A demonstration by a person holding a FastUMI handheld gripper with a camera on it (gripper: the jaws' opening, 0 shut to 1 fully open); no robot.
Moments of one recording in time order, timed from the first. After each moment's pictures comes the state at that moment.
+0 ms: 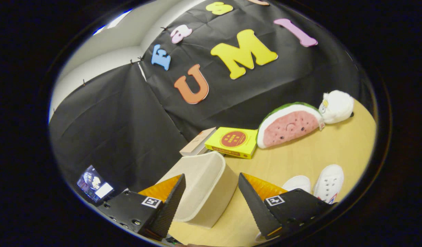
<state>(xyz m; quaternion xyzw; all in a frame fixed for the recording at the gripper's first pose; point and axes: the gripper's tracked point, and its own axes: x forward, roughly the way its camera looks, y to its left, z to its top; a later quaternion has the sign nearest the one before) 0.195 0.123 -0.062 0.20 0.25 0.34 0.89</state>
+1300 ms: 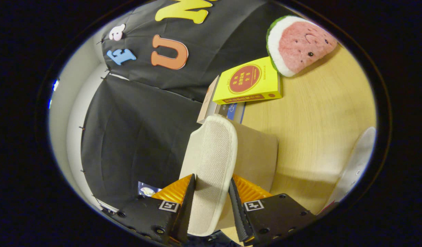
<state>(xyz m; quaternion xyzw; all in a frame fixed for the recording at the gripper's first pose) 0.224 0.194 -0.105 0.33 0.46 0.41 0.71</state>
